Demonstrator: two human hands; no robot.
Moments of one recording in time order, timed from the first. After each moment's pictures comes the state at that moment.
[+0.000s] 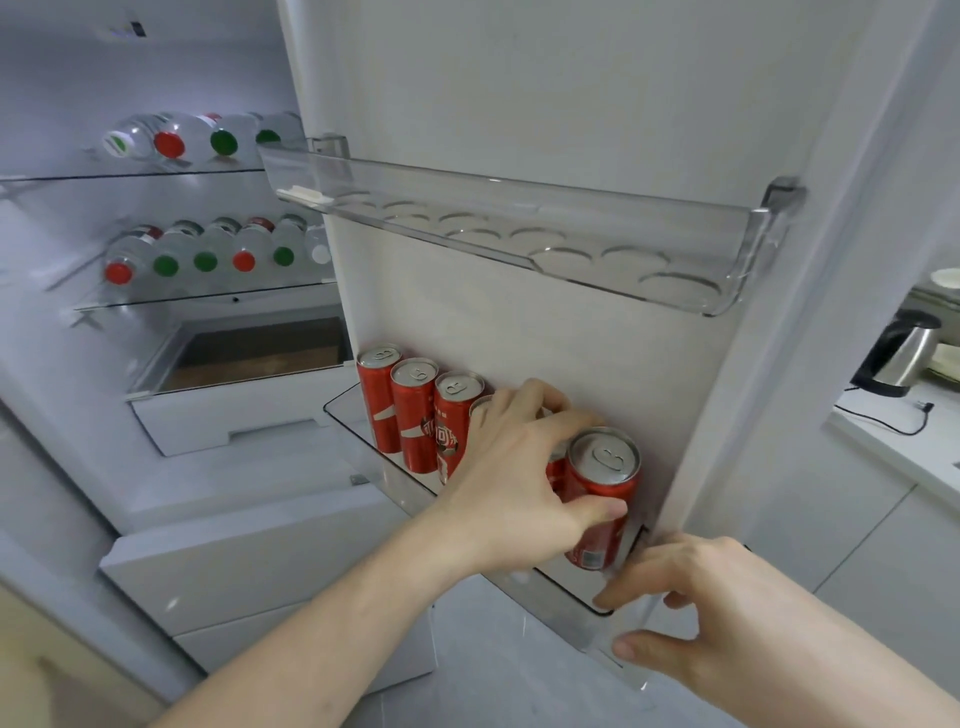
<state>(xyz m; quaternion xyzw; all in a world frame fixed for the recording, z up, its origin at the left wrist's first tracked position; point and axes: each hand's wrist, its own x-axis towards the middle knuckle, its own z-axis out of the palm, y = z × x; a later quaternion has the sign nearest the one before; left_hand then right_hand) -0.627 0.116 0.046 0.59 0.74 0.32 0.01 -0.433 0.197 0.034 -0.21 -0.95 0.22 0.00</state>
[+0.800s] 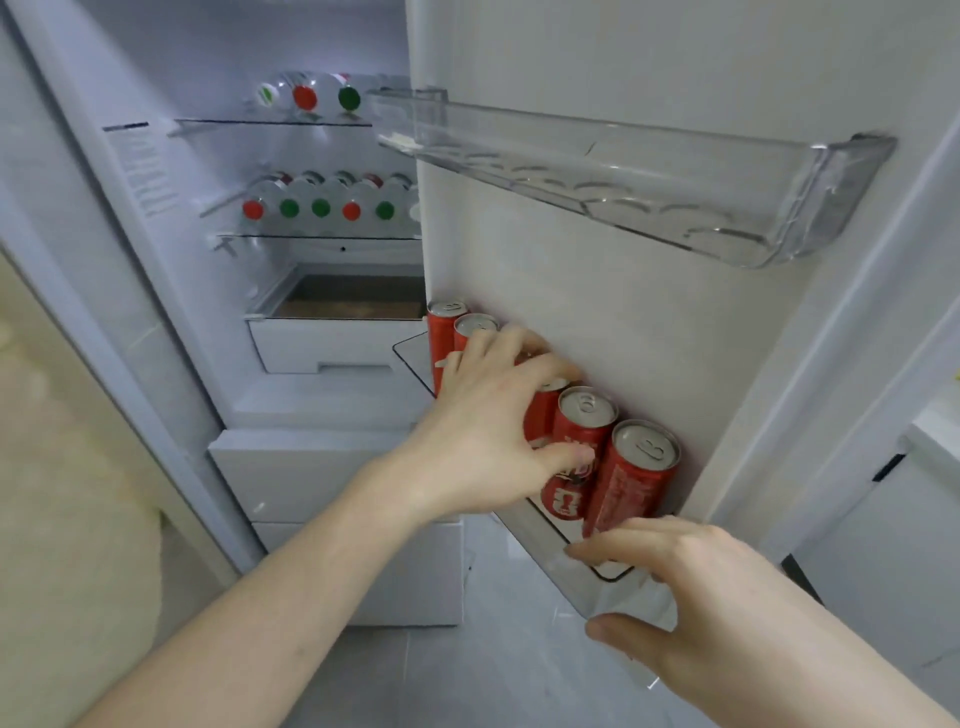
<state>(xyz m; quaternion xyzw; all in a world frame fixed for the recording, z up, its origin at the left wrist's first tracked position) -0.628 0.084 0.054 0.50 0.82 0.27 -0.08 -0.438 0.197 0.038 -0.08 -0.99 0.15 0.01</state>
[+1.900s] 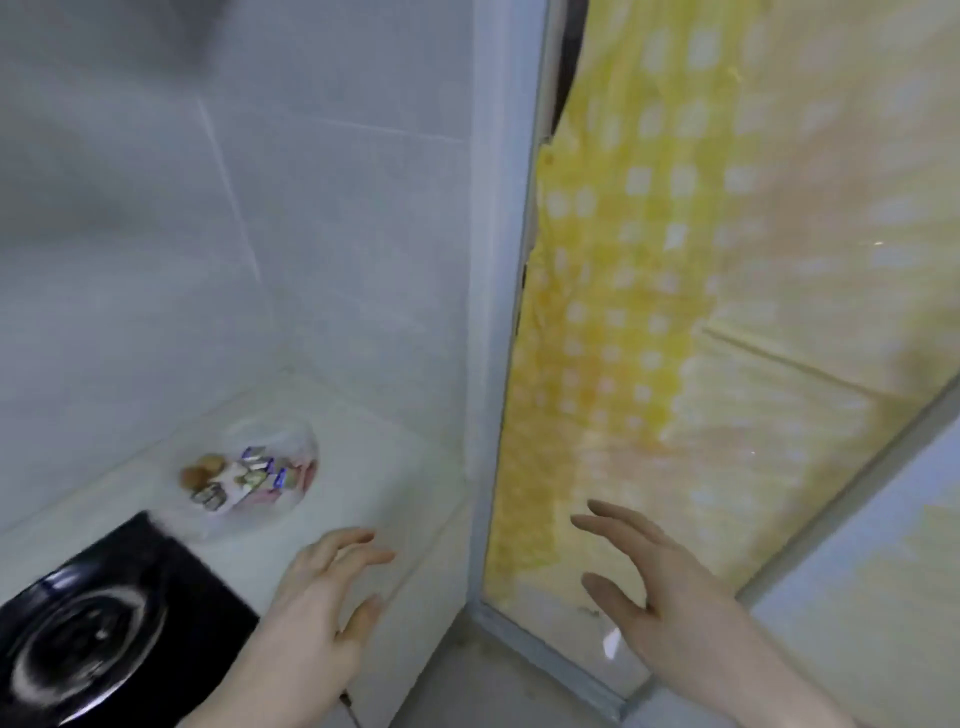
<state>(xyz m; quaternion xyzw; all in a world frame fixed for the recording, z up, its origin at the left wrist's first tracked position) -0.064 -0.289 -0.112 -0.62 0.72 0.17 -0.26 -0.406 -0.293 -0.033 0.75 -0.60 0.16 -0.23</state>
